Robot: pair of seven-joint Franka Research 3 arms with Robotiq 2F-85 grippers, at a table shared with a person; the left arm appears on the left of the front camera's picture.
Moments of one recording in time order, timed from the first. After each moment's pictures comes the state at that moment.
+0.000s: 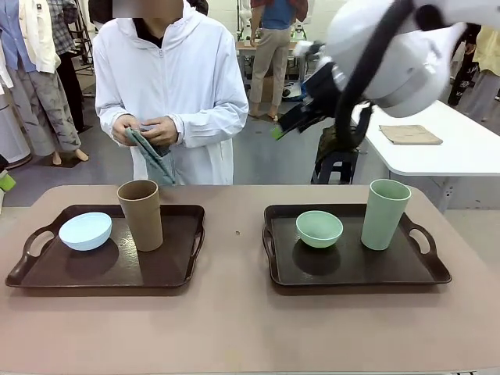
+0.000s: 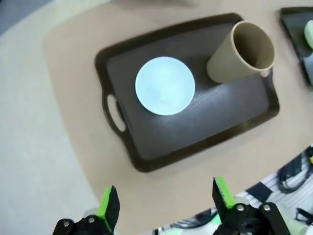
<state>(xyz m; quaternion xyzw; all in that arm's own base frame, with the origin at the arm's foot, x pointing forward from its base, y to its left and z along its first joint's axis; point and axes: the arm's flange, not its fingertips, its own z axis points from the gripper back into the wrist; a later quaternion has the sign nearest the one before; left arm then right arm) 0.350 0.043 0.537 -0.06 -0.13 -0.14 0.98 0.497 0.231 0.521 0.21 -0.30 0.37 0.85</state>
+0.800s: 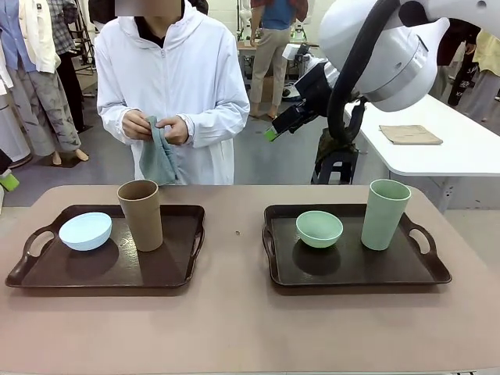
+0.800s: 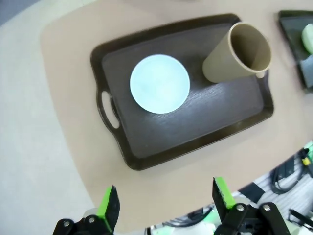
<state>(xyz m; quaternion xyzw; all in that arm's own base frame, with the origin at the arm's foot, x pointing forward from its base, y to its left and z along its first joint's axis) 0.353 0.039 0.536 -0.07 -0.12 -0.13 0.98 0.504 0.230 0.526 0.22 -0.31 0.40 0.84</state>
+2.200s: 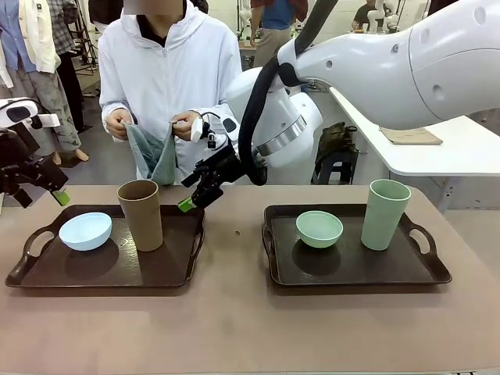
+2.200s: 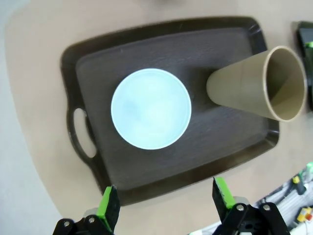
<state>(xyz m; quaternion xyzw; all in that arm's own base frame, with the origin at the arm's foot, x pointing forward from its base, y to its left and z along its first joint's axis) 0.428 0.011 0.462 -0.10 -0.06 -0.09 0.99 0.504 0.411 0.379 0.33 -0.32 0.67 0.59</state>
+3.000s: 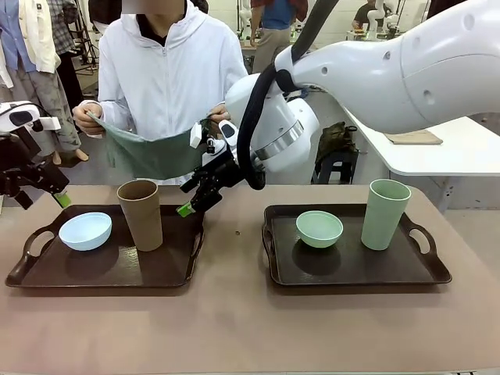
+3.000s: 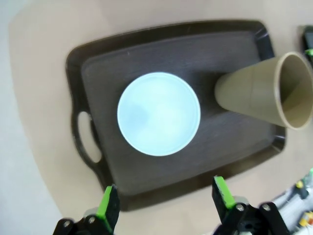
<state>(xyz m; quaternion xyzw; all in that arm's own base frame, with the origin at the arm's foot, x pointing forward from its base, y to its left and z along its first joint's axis) 0.435 0.014 0.448 -0.09 -0.07 -0.08 0.99 0.510 0.418 0.357 0.35 -0.30 0.67 0.58</state>
